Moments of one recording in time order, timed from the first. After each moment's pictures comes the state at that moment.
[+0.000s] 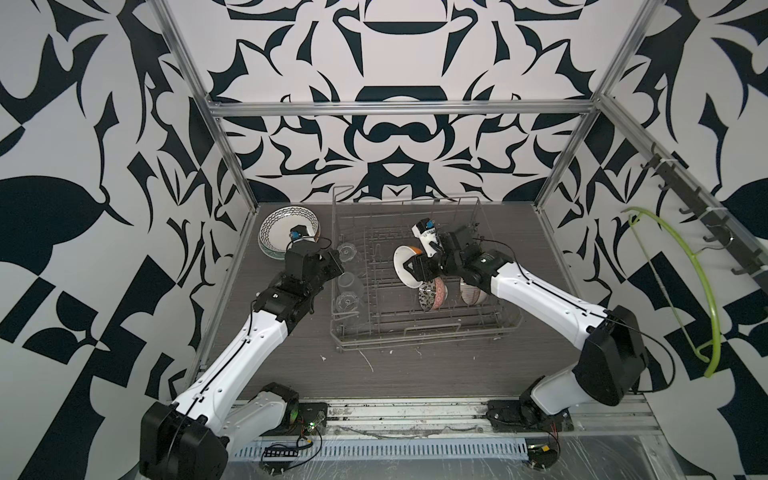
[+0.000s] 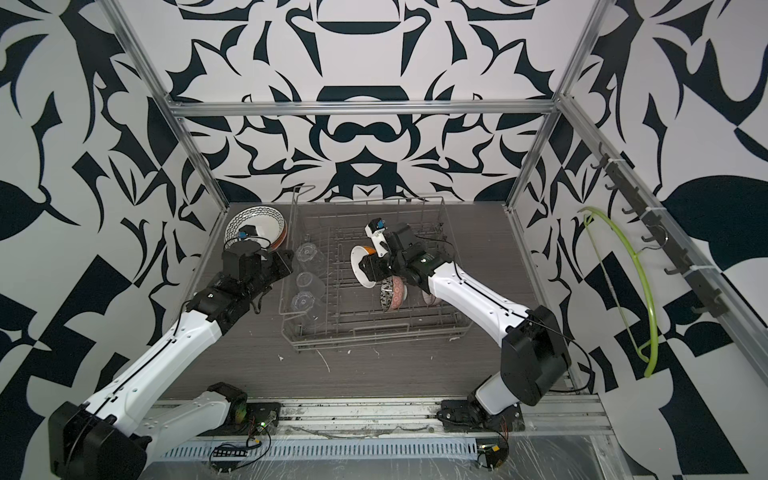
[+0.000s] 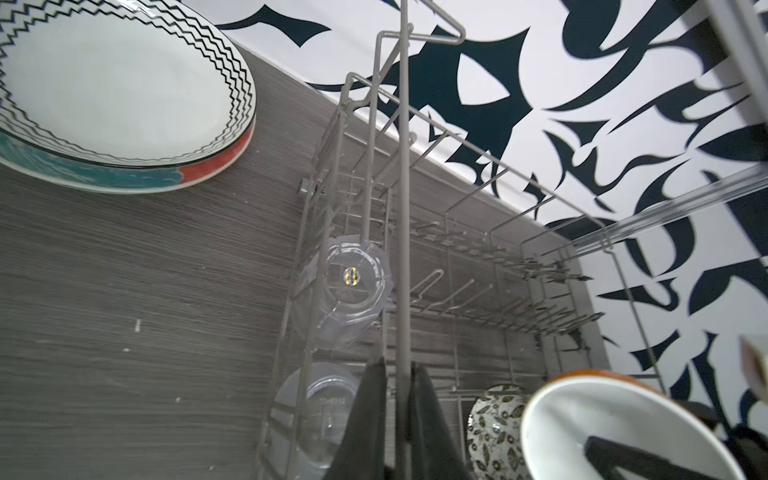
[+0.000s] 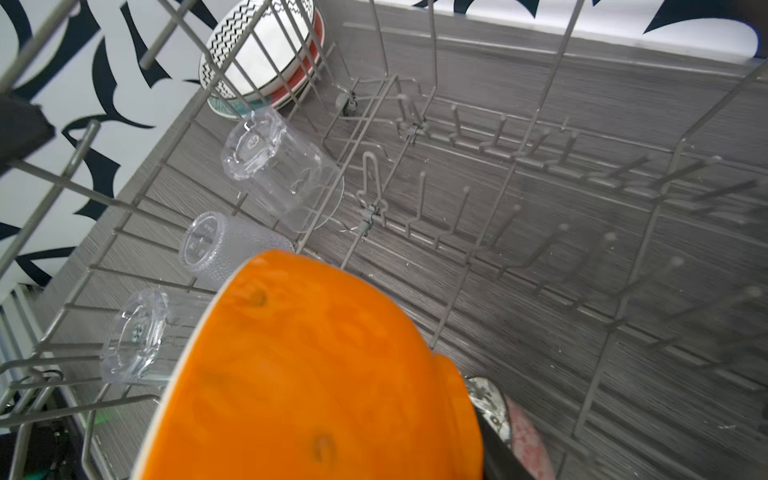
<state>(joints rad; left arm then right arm) -0.43 1.05 0.81 -0.21 -0.09 -0.75 0.63 1.52 1.21 -0.41 -0.17 0.22</state>
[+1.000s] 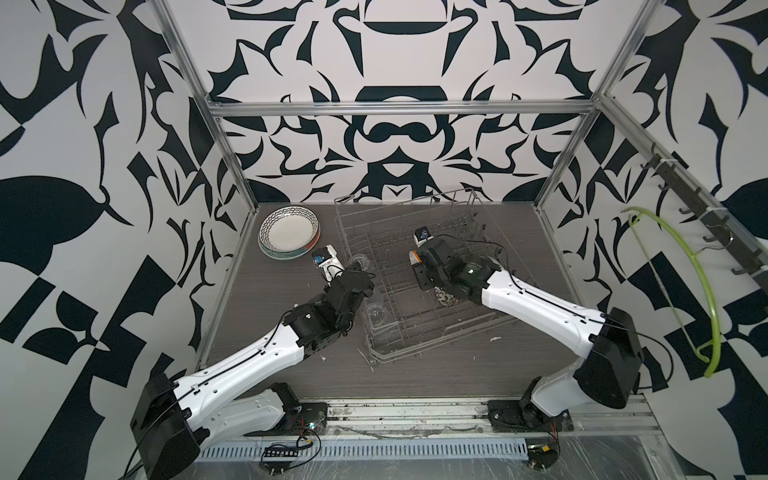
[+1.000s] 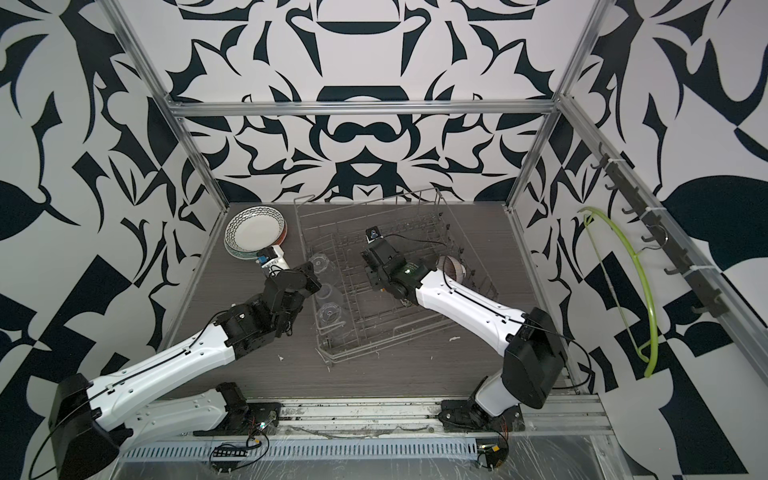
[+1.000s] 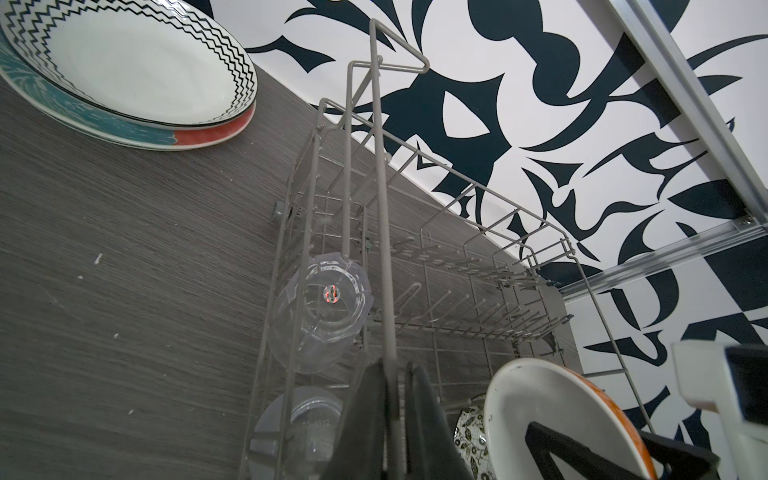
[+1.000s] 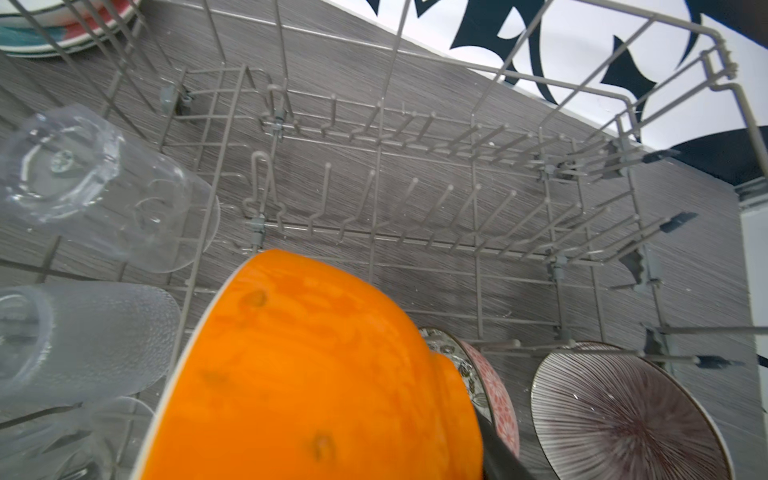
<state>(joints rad) -0.89 1.06 0.80 -0.20 -0.68 -0.99 0.79 1.52 1.26 -0.60 0.40 0.26</state>
